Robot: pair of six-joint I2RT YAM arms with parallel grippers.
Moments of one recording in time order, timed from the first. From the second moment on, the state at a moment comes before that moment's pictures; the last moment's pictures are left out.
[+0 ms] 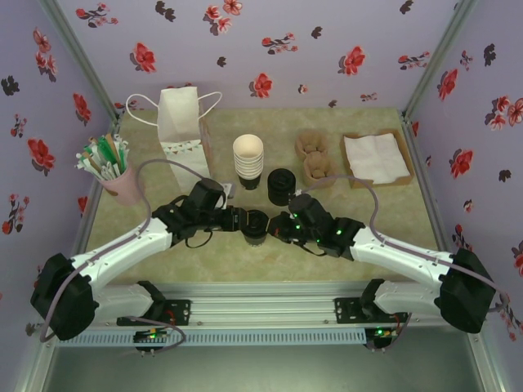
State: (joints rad) left arm -0.76 1.20 0.79 -0.41 0.18 -0.62; right arm 0.93 1.16 0.70 -0.23 -0.14 1.18
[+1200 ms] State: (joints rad) left arm -0.76 1.21 0.77 -0.37 0.16 -0.62; right arm 0.95 1.22 0.68 -0.17 -0.14 1.19
